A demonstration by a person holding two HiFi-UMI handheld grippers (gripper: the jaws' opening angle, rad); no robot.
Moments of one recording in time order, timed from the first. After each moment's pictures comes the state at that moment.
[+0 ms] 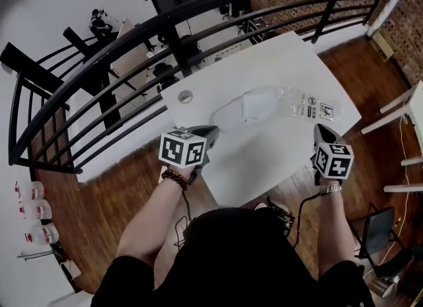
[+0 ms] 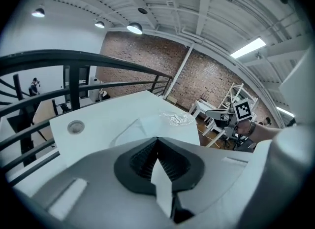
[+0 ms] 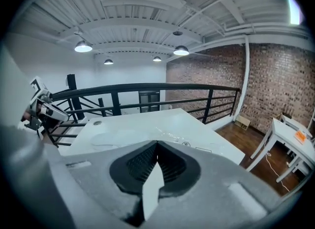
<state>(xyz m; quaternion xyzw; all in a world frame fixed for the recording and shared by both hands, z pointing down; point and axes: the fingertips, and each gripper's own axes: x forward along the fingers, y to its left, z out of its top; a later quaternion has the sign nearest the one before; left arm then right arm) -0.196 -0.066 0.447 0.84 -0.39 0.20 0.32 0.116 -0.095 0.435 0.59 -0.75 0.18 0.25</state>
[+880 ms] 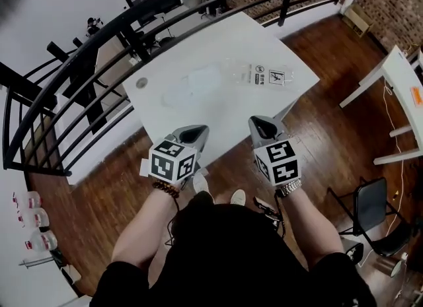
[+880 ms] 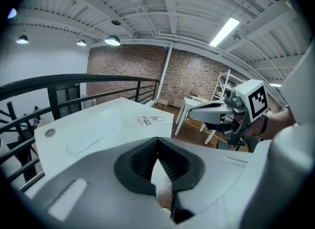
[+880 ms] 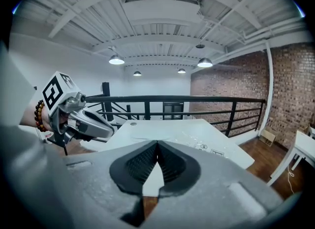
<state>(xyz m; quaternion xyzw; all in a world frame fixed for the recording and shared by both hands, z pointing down) -0.023 0.053 0.414 0.88 -0.37 0.20 0.22 0.089 0.039 0.394 0.47 -0.85 0.11 0.21</state>
